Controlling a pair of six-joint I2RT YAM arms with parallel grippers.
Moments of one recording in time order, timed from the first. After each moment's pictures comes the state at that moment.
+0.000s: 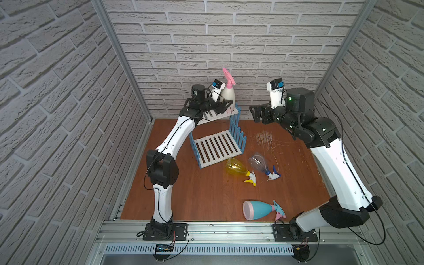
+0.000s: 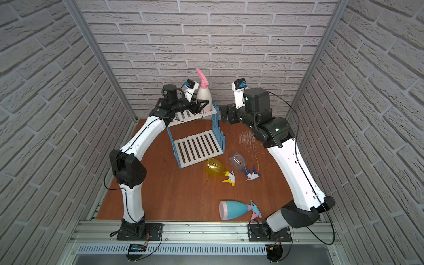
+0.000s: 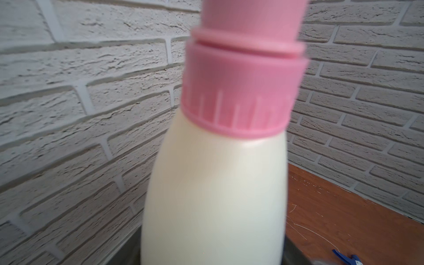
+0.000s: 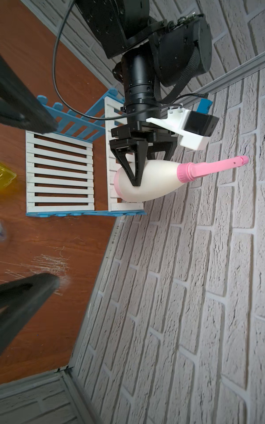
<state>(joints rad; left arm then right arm) -0.33 2.04 2.09 -0.23 0.58 0.09 0.55 1.48 2.02 -0.86 0.15 0.10</state>
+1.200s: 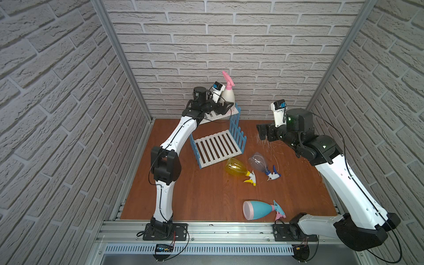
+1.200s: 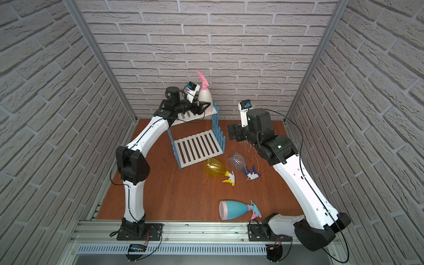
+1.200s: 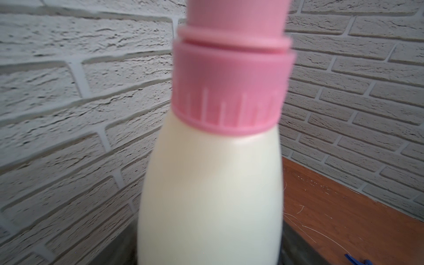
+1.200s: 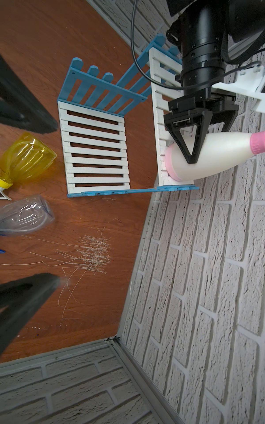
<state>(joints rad) -0.31 2.11 2.11 -0.18 0.58 0.09 0.54 1.28 1.64 -0.82 0.24 0.12</state>
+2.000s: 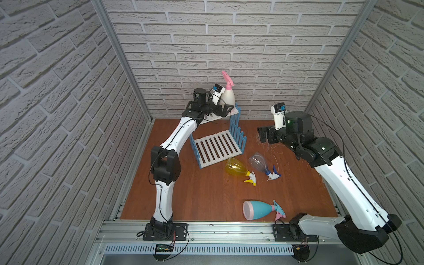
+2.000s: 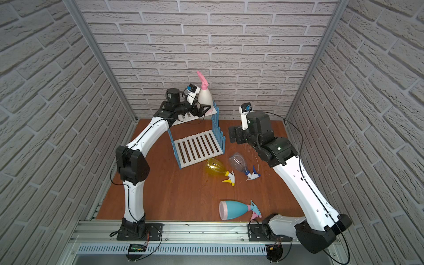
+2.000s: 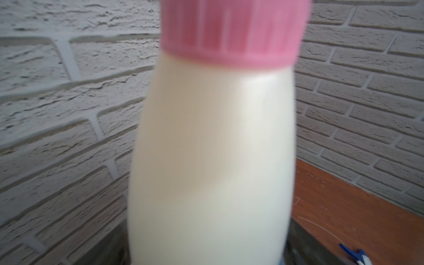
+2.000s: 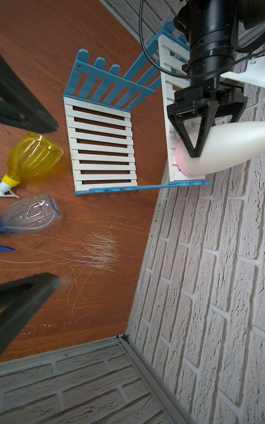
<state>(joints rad) -0.31 2.10 2.06 -0.19 0.60 0.10 0.54 1.26 1.59 -0.82 0.24 0.13</state>
